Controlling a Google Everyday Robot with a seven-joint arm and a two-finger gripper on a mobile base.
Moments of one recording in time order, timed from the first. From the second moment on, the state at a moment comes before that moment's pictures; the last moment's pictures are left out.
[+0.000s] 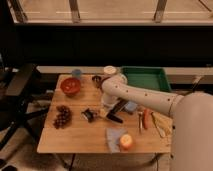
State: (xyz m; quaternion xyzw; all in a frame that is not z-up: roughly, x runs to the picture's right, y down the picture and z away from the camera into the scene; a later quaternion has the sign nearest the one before) arm 0.003 0.135 0.880 -0.36 -0.05 0.20 0.91
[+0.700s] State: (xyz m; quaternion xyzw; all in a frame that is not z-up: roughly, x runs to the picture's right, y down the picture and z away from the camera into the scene) arm -0.062 0.142 0.884 -0.38 -0.07 0.15 0.91
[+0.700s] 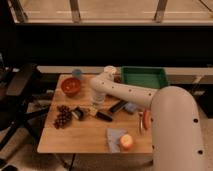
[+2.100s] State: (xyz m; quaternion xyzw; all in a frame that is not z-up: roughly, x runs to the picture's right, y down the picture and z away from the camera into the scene) arm -0.058 0.135 0.888 -0.37 -0.05 0.12 0.92
